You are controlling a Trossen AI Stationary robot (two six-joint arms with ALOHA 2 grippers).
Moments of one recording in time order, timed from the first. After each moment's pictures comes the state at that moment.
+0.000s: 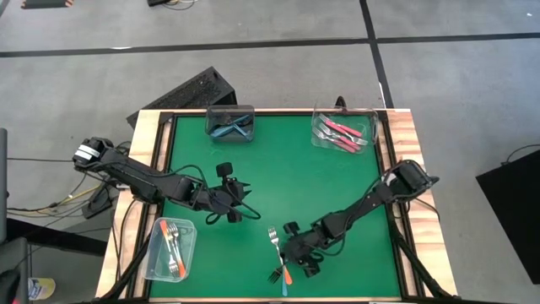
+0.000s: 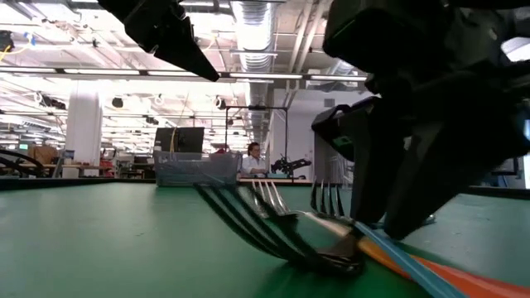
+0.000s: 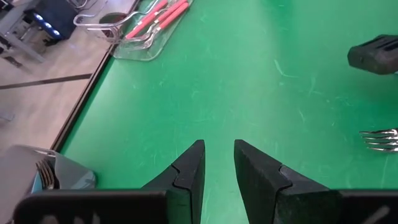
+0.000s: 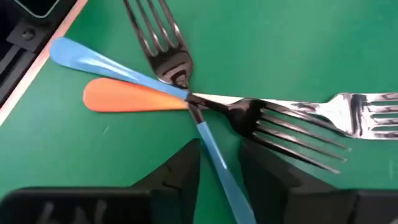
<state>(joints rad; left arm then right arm) -0.31 1.37 0.89 -0.31 -0.64 -0.12 0.48 1.96 1.08 -0.05 -0.02 0.09</state>
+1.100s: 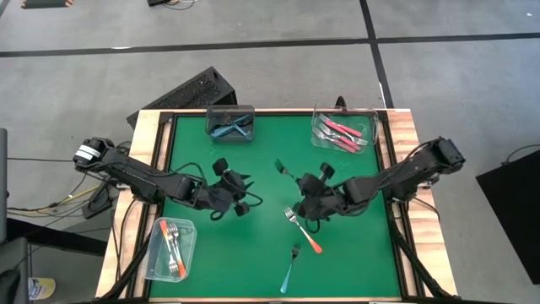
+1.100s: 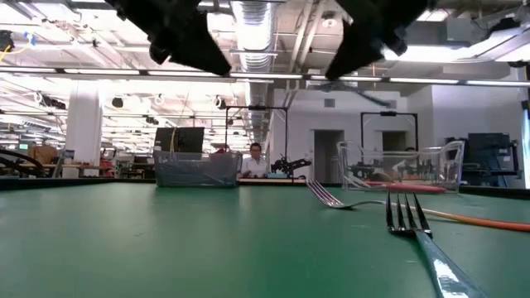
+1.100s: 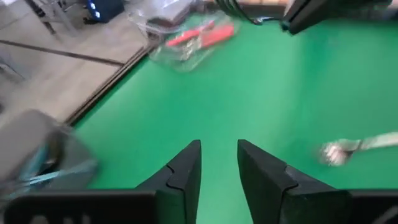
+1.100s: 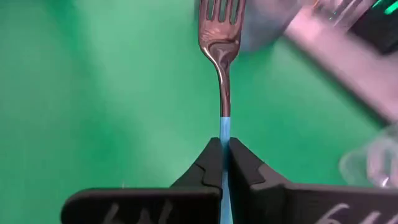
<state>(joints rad) -0.29 1.37 0.89 -0.22 -0.77 -0.35 0.35 1.52 1.09 -0.51 0.81 0.62</state>
